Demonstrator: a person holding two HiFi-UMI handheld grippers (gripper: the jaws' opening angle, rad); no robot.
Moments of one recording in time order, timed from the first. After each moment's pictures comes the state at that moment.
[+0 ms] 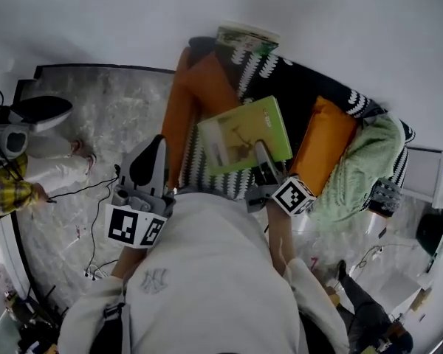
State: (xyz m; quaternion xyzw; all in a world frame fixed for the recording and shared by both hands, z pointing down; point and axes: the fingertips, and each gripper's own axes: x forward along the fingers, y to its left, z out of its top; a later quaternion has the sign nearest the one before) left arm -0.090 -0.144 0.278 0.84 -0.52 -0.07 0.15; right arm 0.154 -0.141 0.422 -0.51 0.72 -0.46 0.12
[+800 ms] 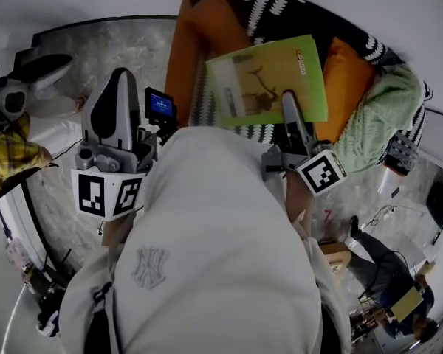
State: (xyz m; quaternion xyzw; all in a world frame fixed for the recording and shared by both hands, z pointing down) left arm -0.124 -0.112 0.218 0.83 -0.54 -0.09 0.08; right arm 0.159 -0.084 0.331 -0.53 0.73 -0.41 0.15
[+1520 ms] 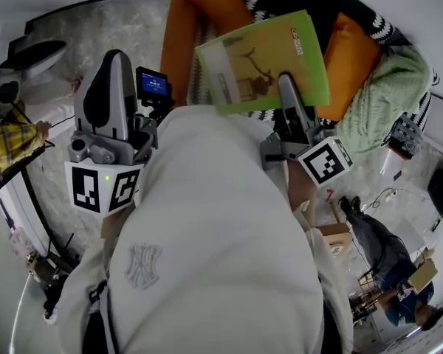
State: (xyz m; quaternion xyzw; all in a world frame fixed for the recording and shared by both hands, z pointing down) left arm -0.104 -0.116 0.223 0.83 -0.54 -0.09 0.10; right arm 0.153 -0.081 0.335 -0.51 0.73 -0.43 0.14
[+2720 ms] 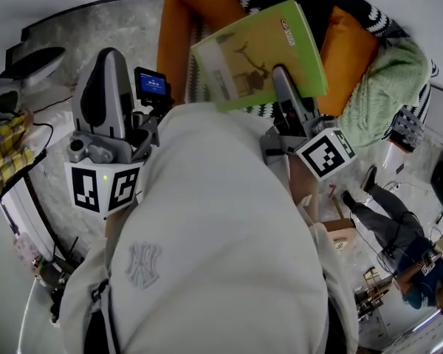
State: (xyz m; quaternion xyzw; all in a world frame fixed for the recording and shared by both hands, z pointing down) left arm -0.105 -0.118 0.216 0.83 -0.54 -0.11 0.10; right arm 0.146 -0.085 0.328 -0.51 0.75 -0.42 0.12
